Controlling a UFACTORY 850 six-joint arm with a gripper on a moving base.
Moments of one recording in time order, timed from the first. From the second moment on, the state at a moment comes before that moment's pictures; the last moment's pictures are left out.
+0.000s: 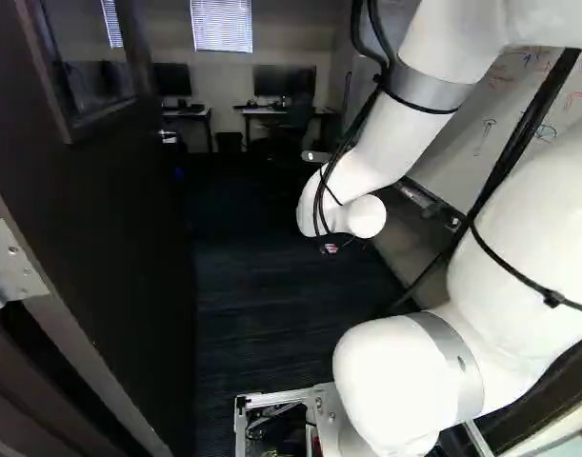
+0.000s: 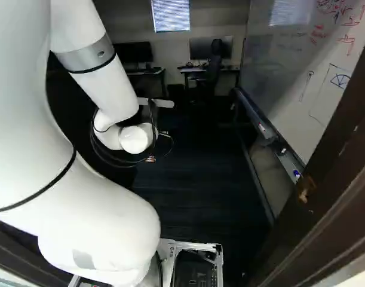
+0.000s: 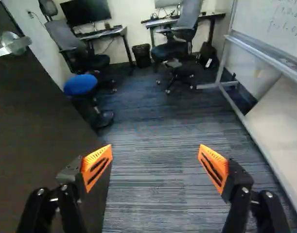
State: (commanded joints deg) arm 3.3 6.3 -17.5 -5.1 41.9 12.0
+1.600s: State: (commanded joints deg) arm 3.3 6.3 -17.5 -5.1 41.9 12.0
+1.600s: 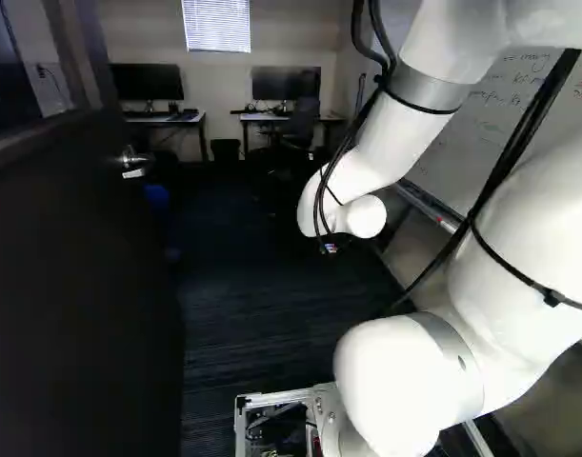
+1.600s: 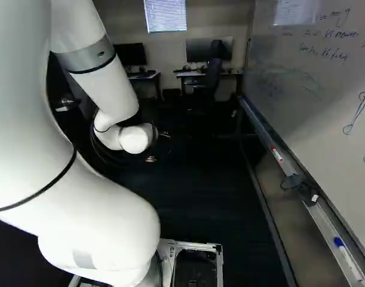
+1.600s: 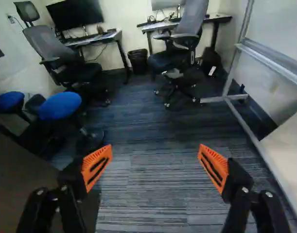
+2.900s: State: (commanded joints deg) arm 3.3 6.3 -17.5 -5.1 41.9 12.0
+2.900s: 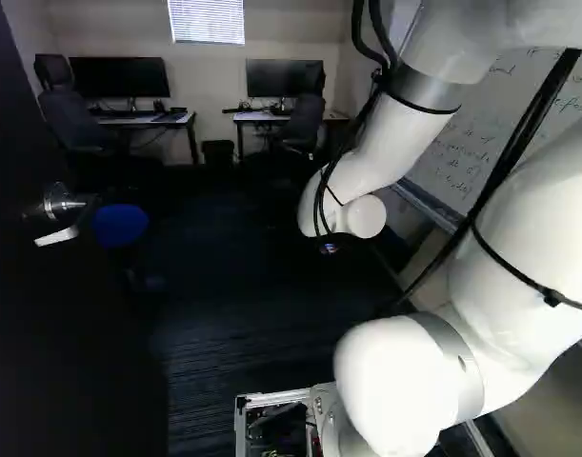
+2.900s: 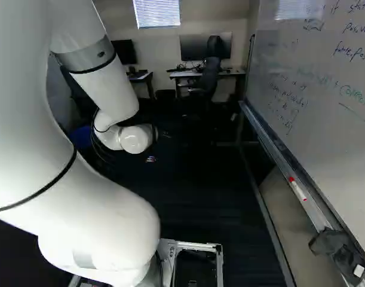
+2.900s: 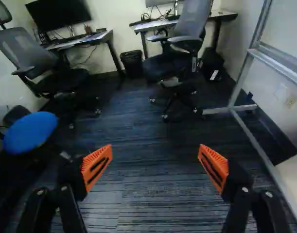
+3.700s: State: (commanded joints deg) arm 3.3 6.3 -17.5 -5.1 41.9 12.0
